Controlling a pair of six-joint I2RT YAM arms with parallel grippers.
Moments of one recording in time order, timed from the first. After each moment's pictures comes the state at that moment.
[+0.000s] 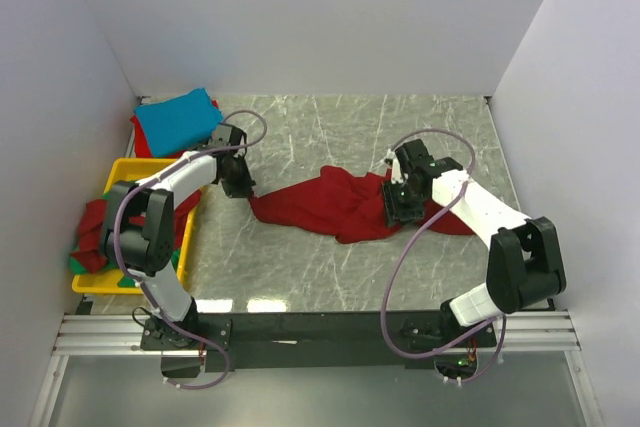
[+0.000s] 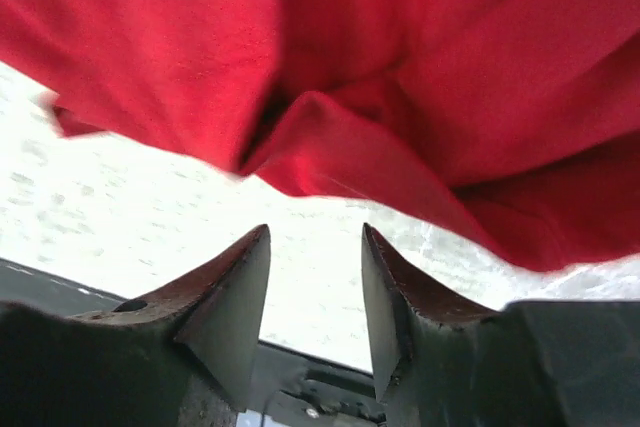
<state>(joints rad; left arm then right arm) -0.25 1.72 1.15 -0.55 0.05 -0.60 0.33 1.47 1.01 -0.81 -0.15 0.16</state>
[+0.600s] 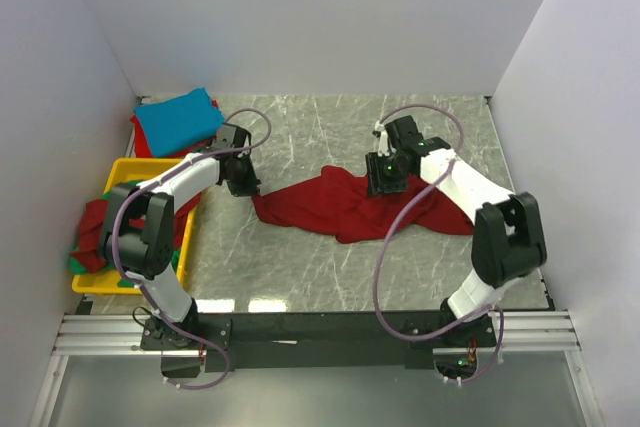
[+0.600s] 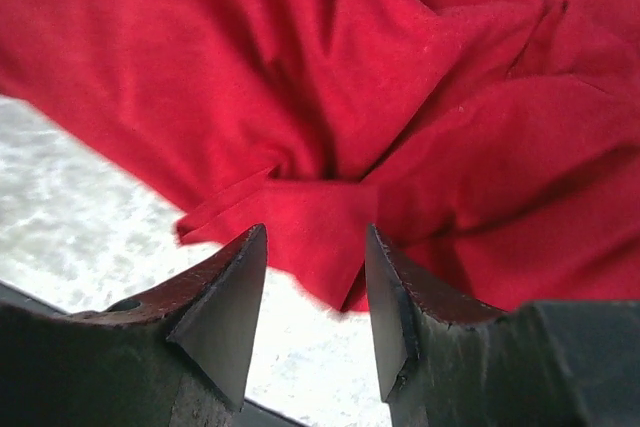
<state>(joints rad) -0.28 1.71 1.14 -0.51 0.06 -0.62 0.34 1.60 1.22 -0.69 -0.21 0.18</state>
